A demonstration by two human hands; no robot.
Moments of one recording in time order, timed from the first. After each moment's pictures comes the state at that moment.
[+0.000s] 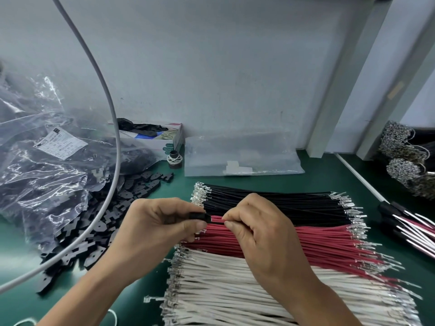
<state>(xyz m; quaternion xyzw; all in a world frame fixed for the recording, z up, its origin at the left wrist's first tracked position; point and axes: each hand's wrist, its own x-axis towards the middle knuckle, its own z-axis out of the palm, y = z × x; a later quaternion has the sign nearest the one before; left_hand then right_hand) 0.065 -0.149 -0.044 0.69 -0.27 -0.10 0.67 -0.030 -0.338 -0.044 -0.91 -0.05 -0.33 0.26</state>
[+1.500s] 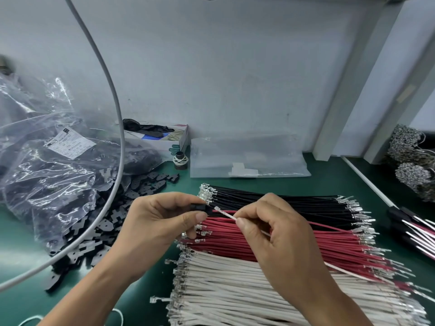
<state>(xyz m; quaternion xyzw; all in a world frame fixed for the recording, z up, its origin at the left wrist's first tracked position) 0.075 -0.146 -0.050 0.65 -0.25 -0.09 0.71 -0.039 -0.340 -0.034 -0.90 0.00 -0.29 0.33</state>
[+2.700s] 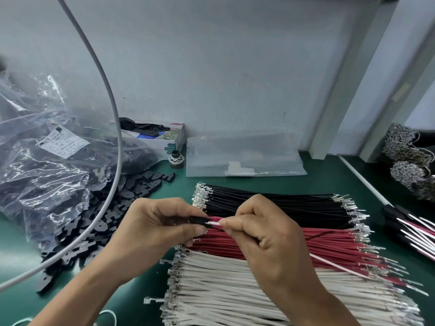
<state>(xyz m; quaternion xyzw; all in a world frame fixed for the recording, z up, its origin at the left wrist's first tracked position) 0.071 -0.145 -0.046 0.67 -0.31 -0.13 0.66 -0.035 -0.335 -0.041 -0.88 -0.08 -0.35 0.32</state>
